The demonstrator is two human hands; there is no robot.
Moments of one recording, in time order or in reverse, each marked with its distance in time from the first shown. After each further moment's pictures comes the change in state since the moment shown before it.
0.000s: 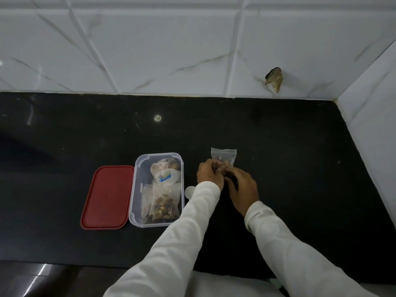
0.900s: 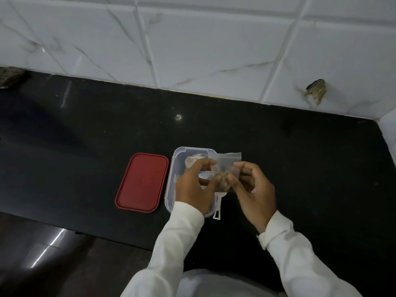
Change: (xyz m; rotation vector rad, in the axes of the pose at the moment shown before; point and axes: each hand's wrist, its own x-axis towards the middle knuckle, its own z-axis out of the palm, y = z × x) left_hand -0.083 -0.026 -0.141 -0.114 0.149 0.319; right_hand -0.047 -0.121 -0.018 0.601 -0.084 -0.019
